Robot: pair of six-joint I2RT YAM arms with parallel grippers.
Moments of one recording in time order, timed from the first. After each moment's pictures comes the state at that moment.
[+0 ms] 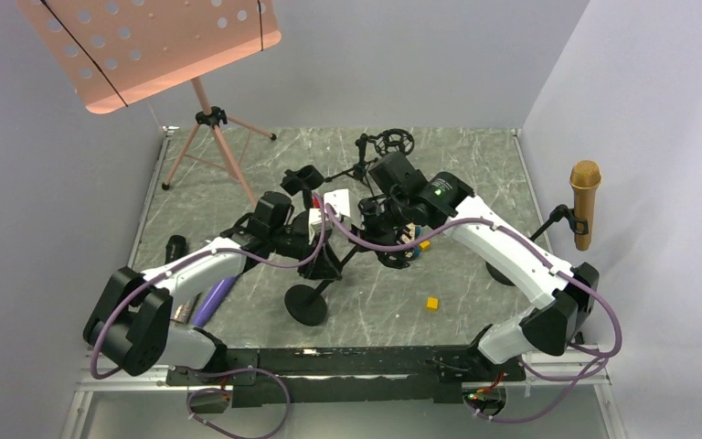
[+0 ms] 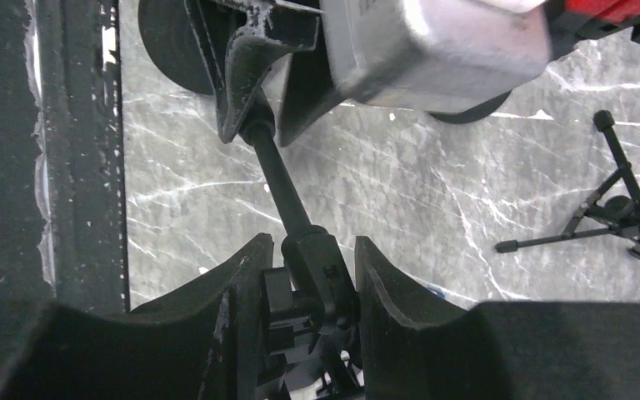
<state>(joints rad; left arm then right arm) -0.54 1.34 0.73 -0.04 1.00 0.16 0.78 1.47 1.51 -1.01 -0.45 -0.73</state>
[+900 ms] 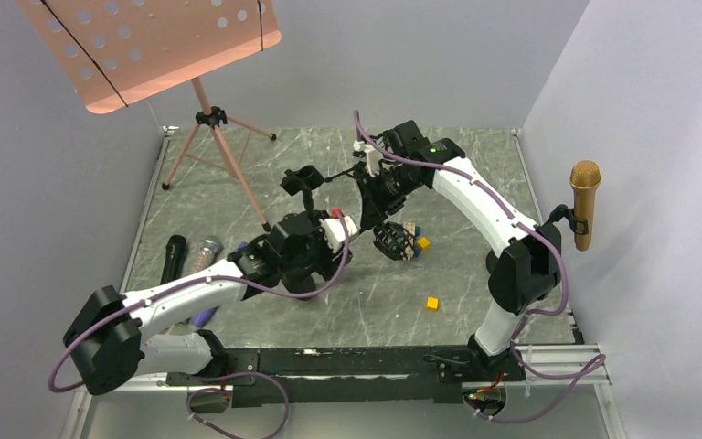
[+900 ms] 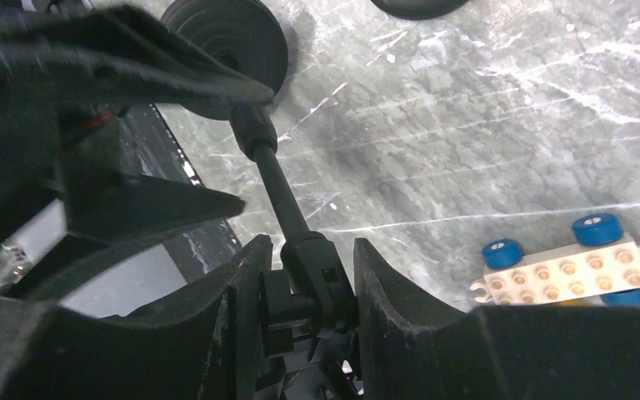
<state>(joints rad) -0.88 1.22 0.72 0.04 0.05 0.21 0.50 1.72 1.63 -1.03 -0.61 -0.12</state>
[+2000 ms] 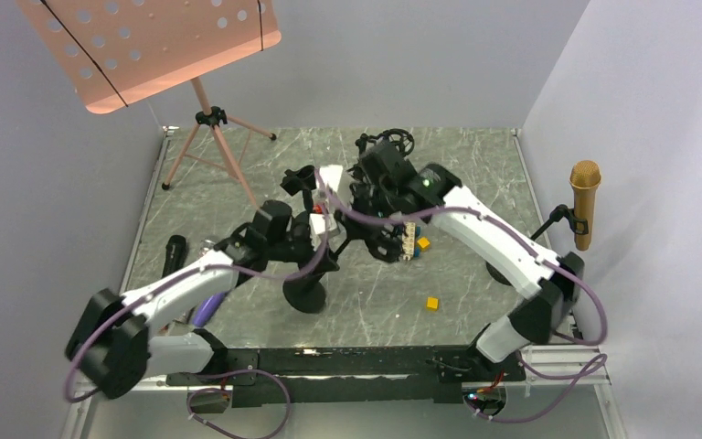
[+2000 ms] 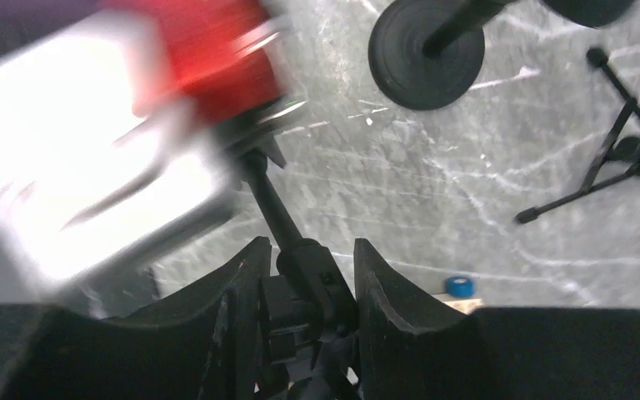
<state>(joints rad) -0.59 1.27 0.74 -0.11 0.80 0.23 0.80 1.50 1.52 -0.91 -0.34 -0.54</state>
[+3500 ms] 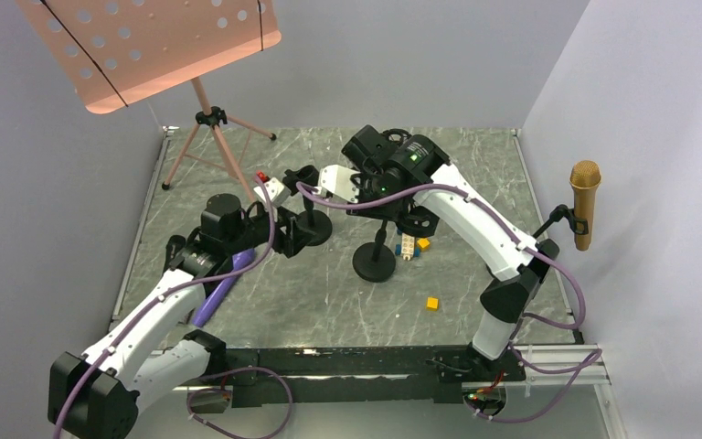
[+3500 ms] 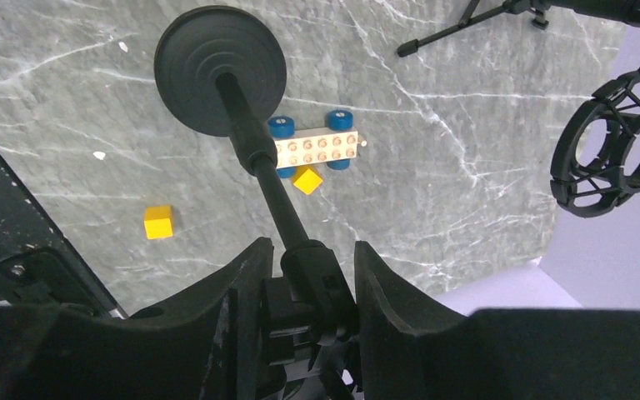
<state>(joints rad) -0.43 0.94 0.69 -0.02 0.51 -0.06 0.83 1.74 2.02 -1.44 0.10 -0.66</state>
